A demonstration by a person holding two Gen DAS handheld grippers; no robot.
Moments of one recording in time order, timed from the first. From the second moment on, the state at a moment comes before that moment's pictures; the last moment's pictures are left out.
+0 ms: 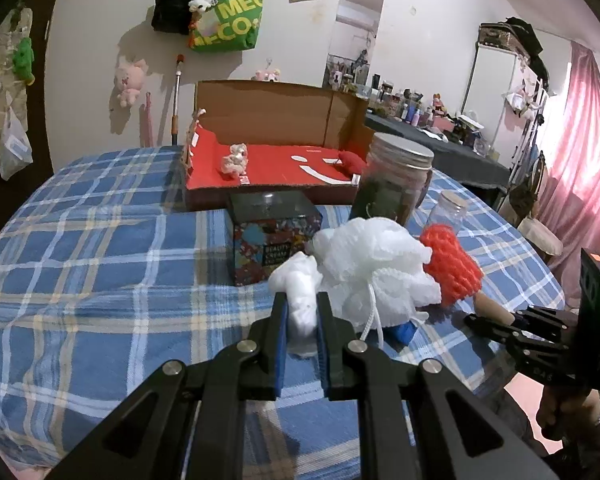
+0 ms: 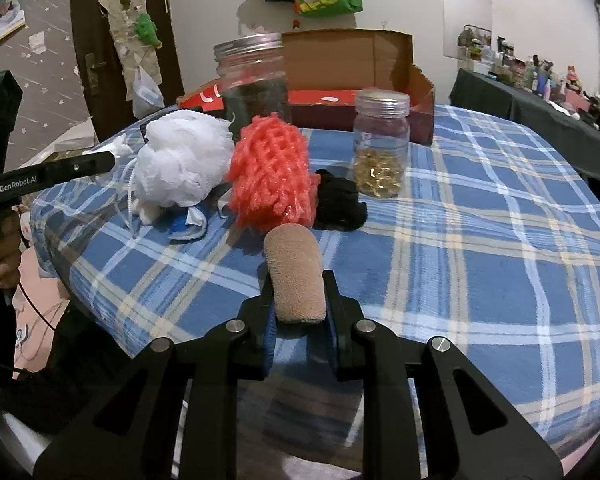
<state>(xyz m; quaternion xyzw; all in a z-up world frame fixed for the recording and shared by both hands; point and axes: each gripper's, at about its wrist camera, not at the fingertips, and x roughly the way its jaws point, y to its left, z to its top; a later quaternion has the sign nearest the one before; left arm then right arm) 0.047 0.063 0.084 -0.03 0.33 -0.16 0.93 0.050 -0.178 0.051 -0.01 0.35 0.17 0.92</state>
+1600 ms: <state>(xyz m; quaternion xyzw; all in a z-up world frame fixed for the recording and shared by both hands) 0.115 0.070 0.126 -0.03 0.32 -0.15 0.93 0.144 -0.208 0.131 -0.02 0.30 0.11 0.95</state>
